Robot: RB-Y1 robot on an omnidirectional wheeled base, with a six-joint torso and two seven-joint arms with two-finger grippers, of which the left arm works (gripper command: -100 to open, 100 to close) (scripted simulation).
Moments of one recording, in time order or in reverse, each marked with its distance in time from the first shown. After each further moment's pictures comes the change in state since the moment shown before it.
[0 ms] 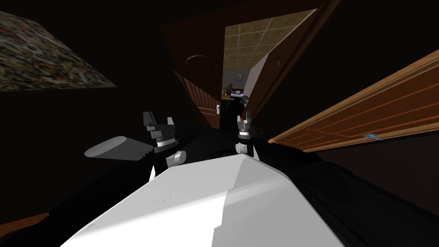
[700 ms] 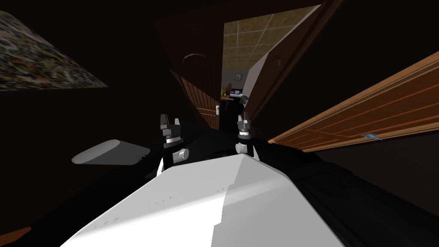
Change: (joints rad) arm -0.073 0.032 -0.006 0.138 0.001 -0.007 0.006
